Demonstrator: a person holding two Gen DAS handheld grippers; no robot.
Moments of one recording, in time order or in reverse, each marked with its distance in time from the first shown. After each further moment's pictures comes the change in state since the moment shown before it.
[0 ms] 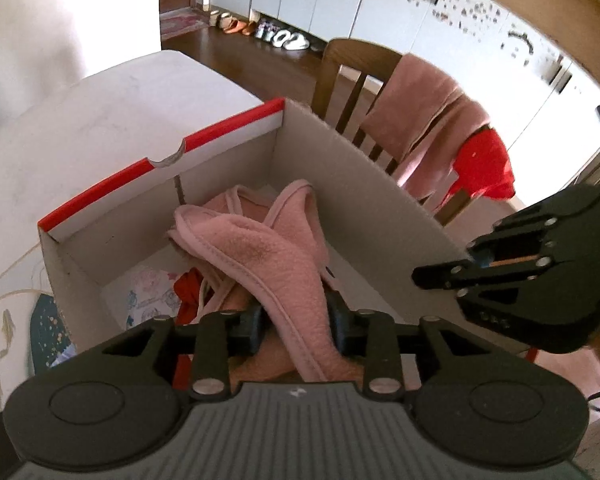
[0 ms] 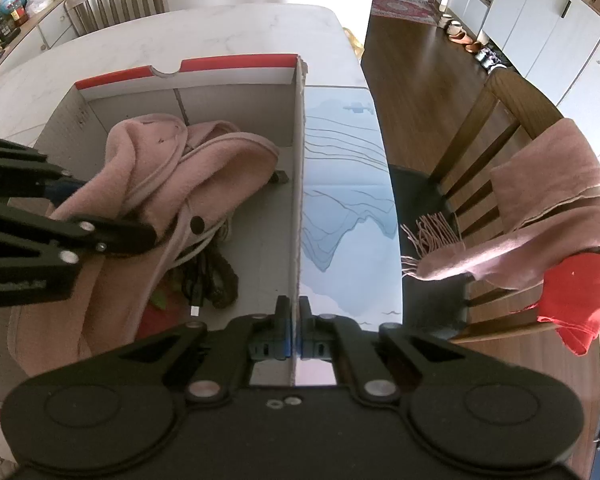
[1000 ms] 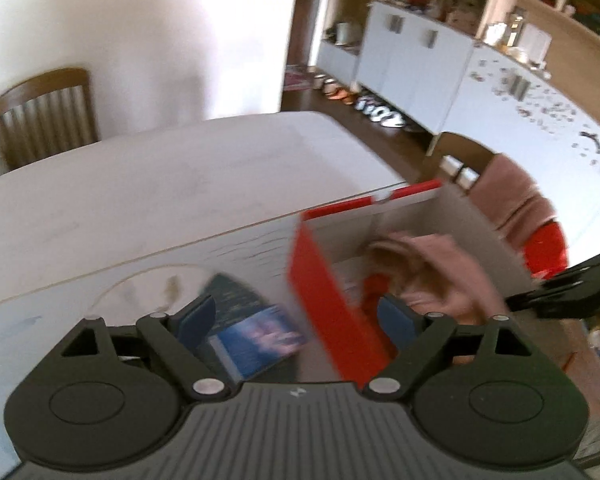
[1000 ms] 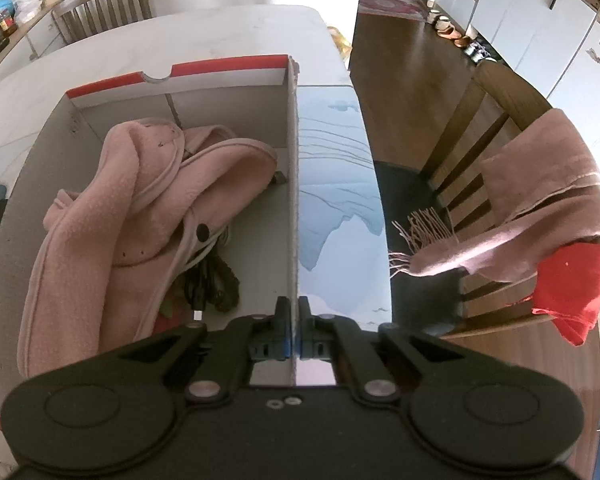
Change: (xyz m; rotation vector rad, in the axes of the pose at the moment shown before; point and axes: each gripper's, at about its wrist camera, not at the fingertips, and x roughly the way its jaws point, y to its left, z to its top) left arm -0.108 0.089 -0.057 -0.223 -0.211 0.225; right arm 0.000 -0.009 -0.002 0.035 -0.001 -0.012
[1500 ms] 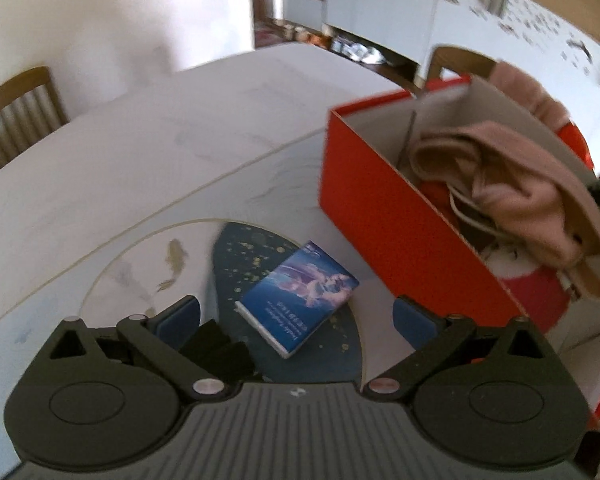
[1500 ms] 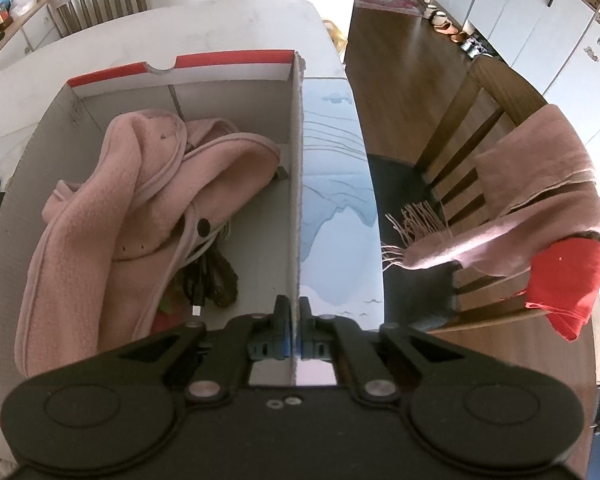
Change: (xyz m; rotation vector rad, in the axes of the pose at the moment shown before) left arm 0.073 0.016 -0.032 0.226 0.143 -0.018; right arm 0.000 0.001 -0.002 -0.007 0.022 -0.022
